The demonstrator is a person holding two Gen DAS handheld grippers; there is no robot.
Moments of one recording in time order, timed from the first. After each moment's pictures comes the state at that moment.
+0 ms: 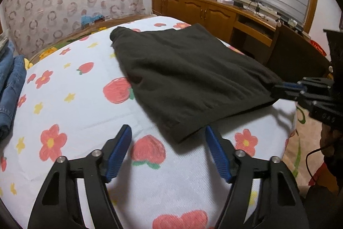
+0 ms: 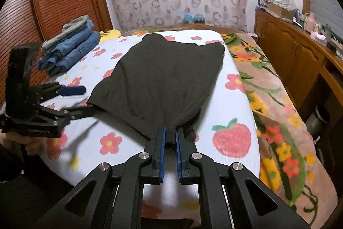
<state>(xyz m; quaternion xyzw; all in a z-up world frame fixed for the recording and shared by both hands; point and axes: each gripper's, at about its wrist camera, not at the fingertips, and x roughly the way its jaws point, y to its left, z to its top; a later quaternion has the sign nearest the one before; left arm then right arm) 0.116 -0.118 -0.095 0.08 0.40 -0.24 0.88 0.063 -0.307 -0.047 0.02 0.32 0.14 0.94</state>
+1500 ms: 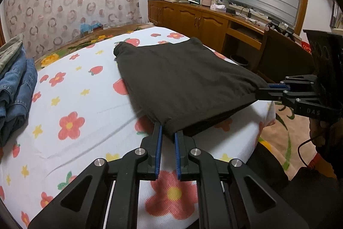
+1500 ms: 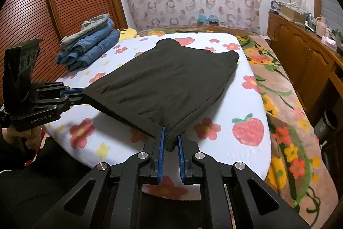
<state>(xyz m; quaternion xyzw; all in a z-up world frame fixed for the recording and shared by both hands) 0.070 -0.095 -0.067 0.08 0.37 -0.25 0.89 0.042 -0.304 -0.051 0.01 0.32 0.19 0.93</state>
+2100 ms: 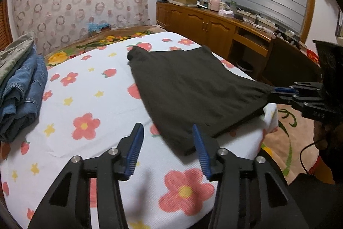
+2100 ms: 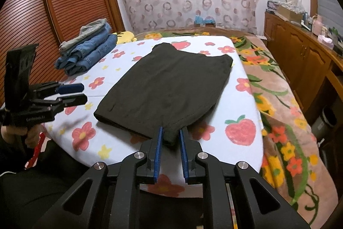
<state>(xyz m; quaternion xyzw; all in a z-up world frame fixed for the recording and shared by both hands) 0.074 -0.078 -0.053 0.06 0.37 -0.23 0.90 0.034 -0.303 -0.039 0.01 0.31 0.18 0.93</state>
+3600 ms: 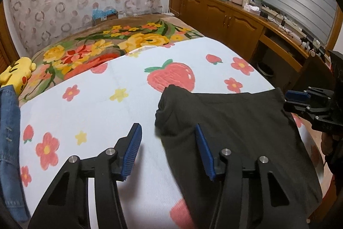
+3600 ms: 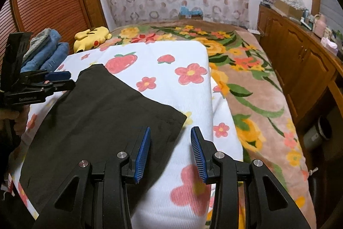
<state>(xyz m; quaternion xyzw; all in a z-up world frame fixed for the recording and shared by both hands) 0.294 -0.108 -0.078 0.06 0.42 -0.20 0.88 0.212 -0.335 -0.055 -0.01 0.35 0.16 0.92</state>
